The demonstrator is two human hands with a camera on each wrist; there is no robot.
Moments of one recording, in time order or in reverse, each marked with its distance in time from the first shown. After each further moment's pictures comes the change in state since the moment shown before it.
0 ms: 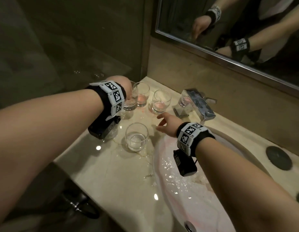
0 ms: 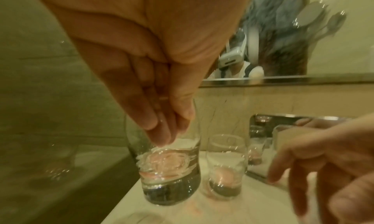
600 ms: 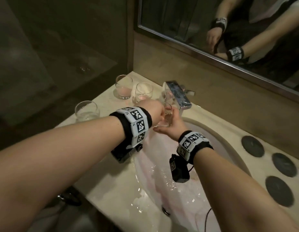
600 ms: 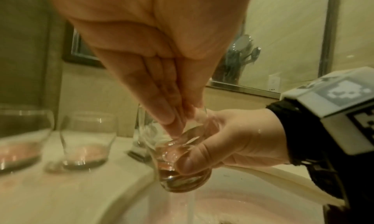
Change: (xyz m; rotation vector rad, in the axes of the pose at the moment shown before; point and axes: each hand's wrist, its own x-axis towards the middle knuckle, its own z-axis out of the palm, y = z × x) left_hand -0.085 0.143 0.011 -0.268 0.012 0.384; right_hand -0.052 0.075 0.011 0.601 0.278 -0.067
